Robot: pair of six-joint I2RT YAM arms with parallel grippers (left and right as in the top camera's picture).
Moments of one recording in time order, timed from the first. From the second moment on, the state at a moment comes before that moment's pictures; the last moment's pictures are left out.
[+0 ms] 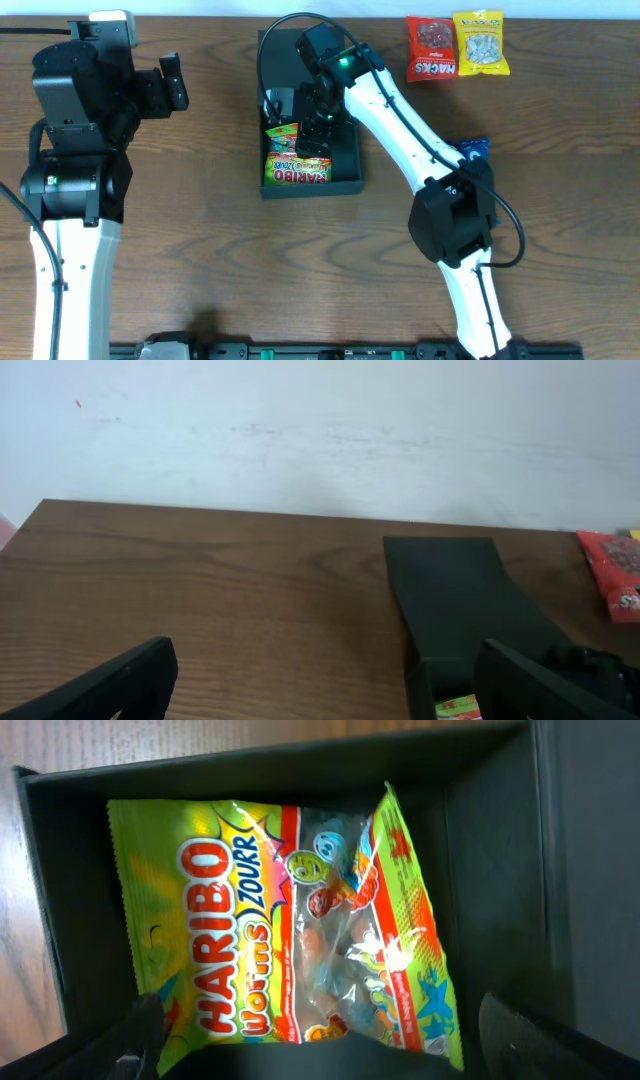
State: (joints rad) left arm 0.04 1.25 1.40 -0.60 0.05 -0.04; right arm 0.55 2.33 2.20 -1.19 -0.29 -0.89
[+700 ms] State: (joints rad) left arm 0.04 1.27 1.40 -0.64 0.05 -0.04; right arm 0.29 2.32 2.21 -1.12 0.04 -0.17
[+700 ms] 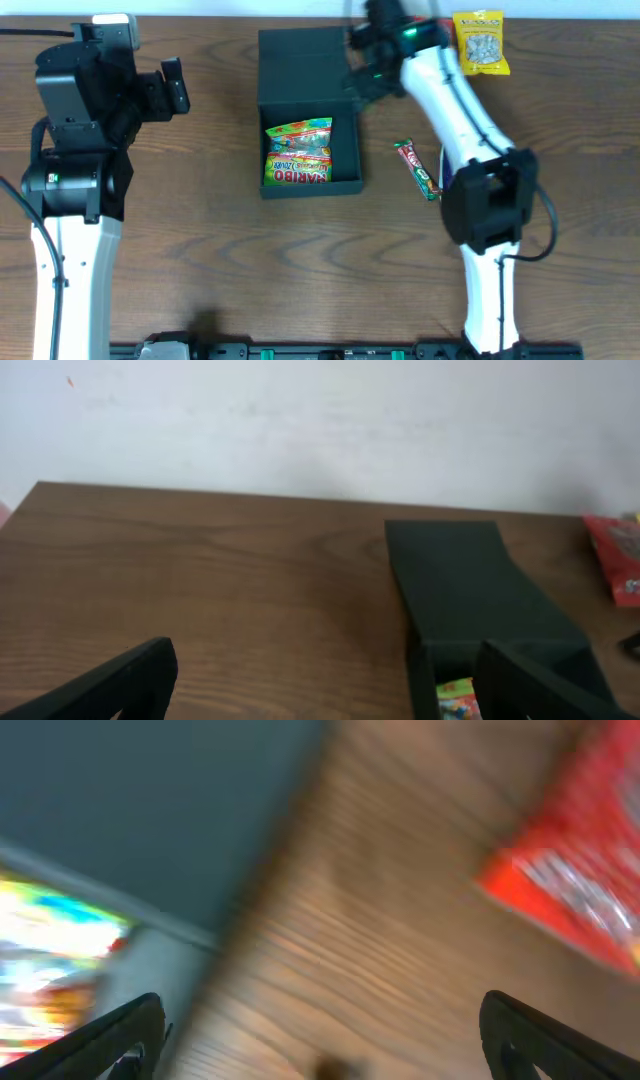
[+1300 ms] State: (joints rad) left arm 0.02 1.39 1.40 -0.65 0.14 -0.03; right arm -0.10 2.32 2.21 -1.44 0.07 -0.06
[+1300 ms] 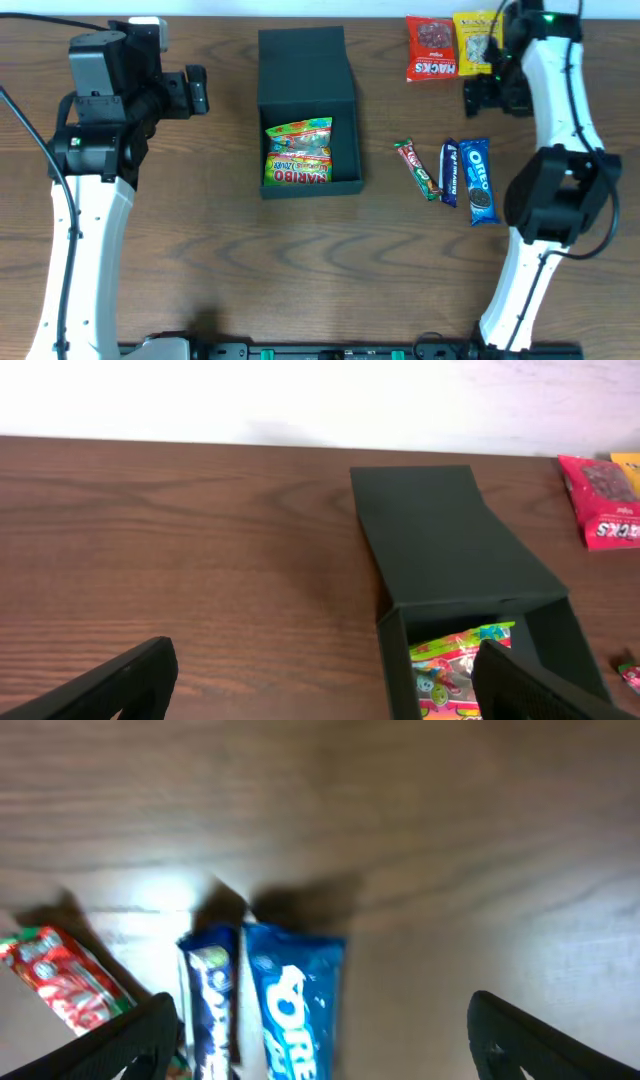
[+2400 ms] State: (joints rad) left arm -0.02 1.48 1.41 -0.53 0.15 -0.04; right arm -0.14 1.97 1.33 -0.91 -0.03 -0.18
